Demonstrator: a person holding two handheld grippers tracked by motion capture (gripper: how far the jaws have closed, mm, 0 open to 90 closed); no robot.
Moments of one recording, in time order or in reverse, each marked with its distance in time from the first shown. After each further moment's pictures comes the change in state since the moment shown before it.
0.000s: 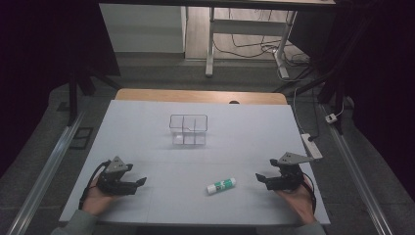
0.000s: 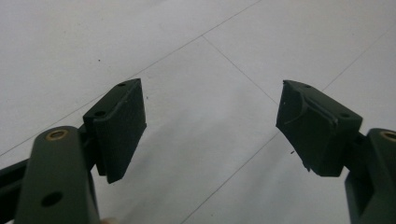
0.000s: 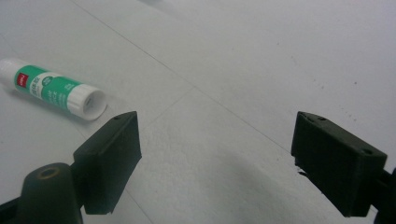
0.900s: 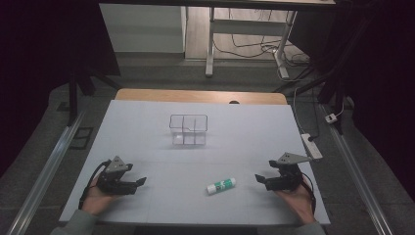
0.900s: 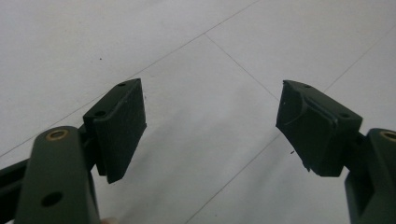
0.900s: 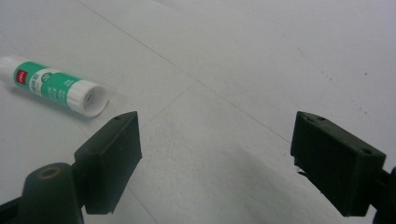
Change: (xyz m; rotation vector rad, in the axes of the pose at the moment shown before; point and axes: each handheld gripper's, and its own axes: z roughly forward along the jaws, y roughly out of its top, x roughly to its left) left arm 0.002 0.000 0.001 0.005 0.002 0.004; right arm -0.001 -0.002 0.003 0.022 0.012 0.017
